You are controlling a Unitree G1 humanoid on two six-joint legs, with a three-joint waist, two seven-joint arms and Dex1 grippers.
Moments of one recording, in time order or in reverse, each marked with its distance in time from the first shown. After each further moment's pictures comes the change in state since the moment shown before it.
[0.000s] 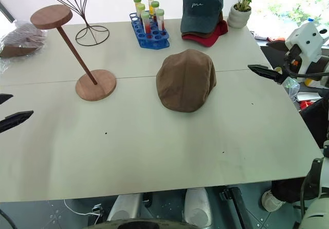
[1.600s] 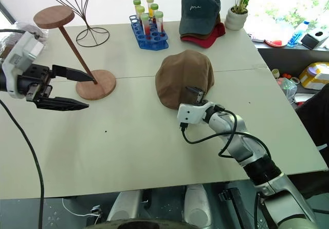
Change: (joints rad) left arm -0.784 0.037 -0.744 0.086 -0.023 0.059 -0.350; right arm 0.299 0.429 0.544 -0.381 -0.788 -0.221 -0.800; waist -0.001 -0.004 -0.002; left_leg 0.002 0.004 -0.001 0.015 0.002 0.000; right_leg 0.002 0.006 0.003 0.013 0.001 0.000
